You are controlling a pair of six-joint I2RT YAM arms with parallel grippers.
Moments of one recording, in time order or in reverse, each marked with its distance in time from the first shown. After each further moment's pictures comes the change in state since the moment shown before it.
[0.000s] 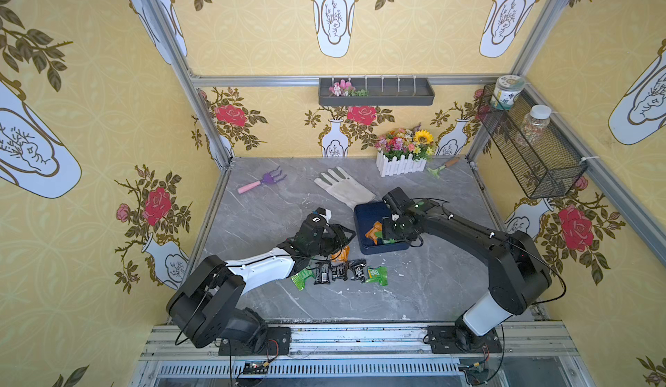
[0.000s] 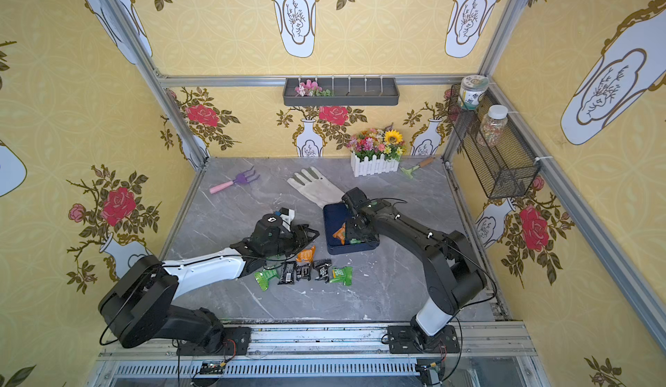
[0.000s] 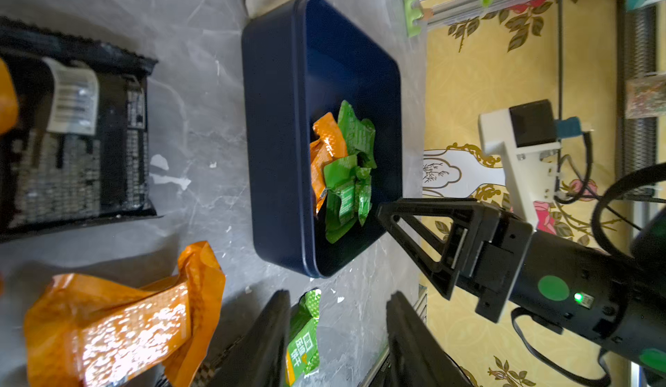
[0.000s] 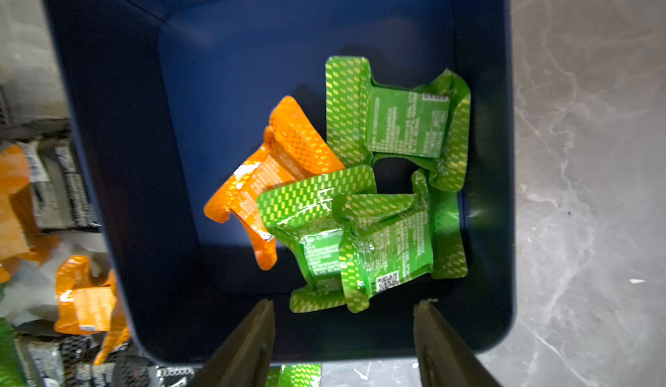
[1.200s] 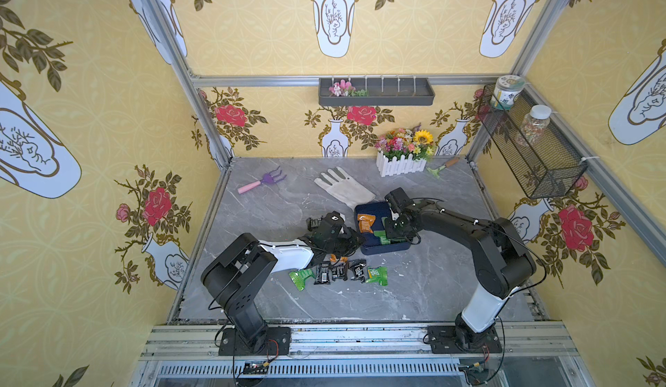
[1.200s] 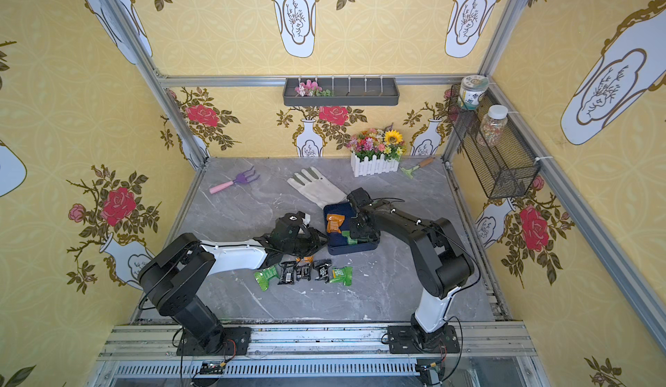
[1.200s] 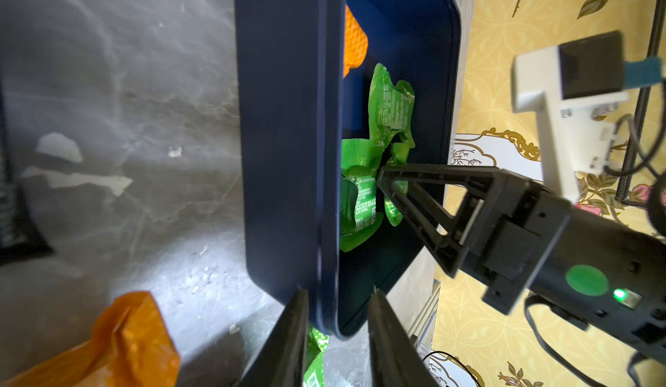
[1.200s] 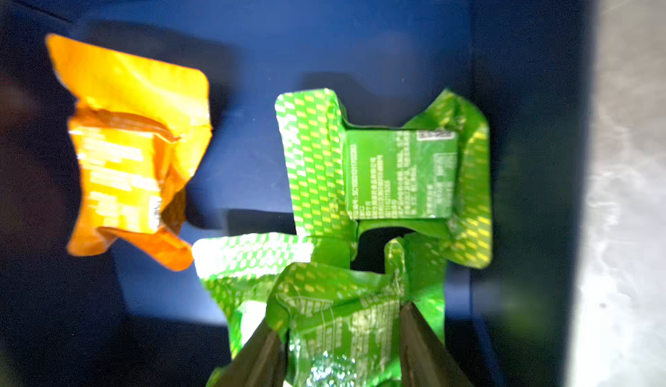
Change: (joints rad) left arm -0.063 0.231 0.127 0.017 0.010 -0.048; right arm -0.069 0.114 -0.005 0.126 -0.021 -0.117
